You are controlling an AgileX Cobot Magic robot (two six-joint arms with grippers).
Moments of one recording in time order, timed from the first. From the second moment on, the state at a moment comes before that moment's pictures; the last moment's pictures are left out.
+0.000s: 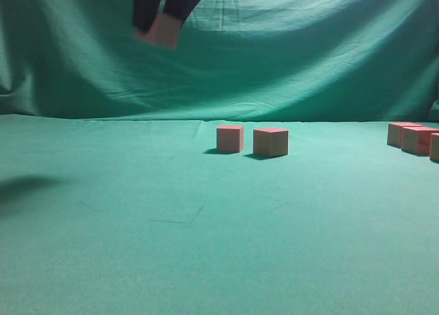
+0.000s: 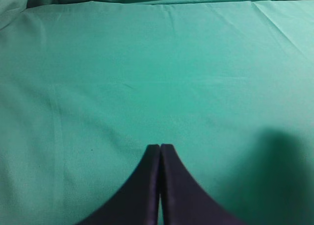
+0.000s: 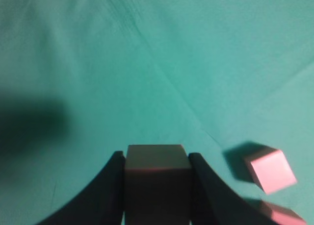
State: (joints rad) left arm -0.01 -0.01 0.02 0.02 0.35 0.01; right arm 0.68 2.10 -2.03 0.18 1.20 -0.30
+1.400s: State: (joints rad) left arm -0.01 -0.01 0.02 0.02 0.35 0.01; right arm 0.73 2.45 -2.28 -0.19 1.24 0.21
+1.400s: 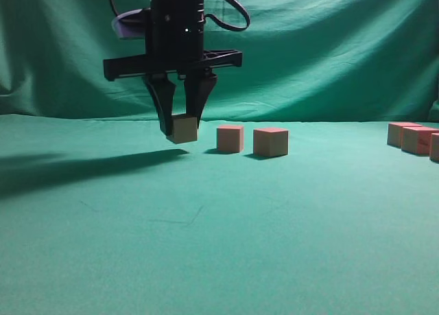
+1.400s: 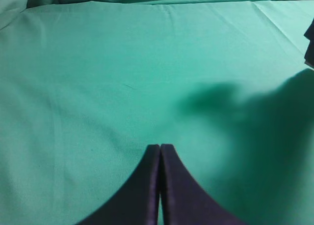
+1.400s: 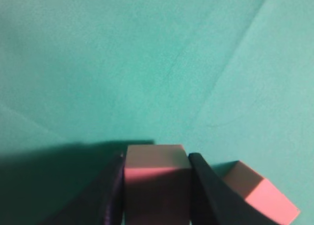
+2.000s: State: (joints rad) left arm -0.01 -0.01 0.02 0.02 0.35 0.01; right arm 0.73 2.47 -2.28 -0.21 1.24 0.39
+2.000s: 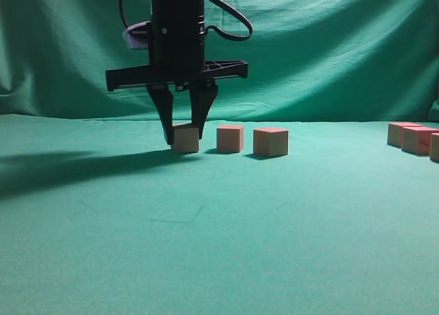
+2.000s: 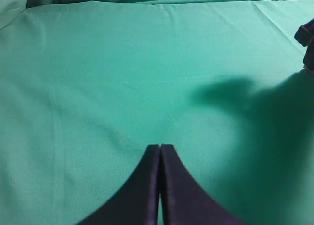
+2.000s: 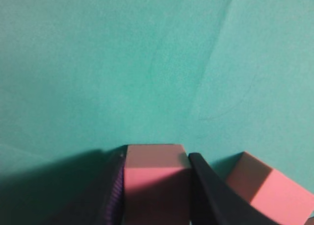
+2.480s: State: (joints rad) left arm -0.01 -0.01 0.02 0.02 0.35 0.01; right arm 0.73 2.47 -2.28 -0.22 1.24 0.40
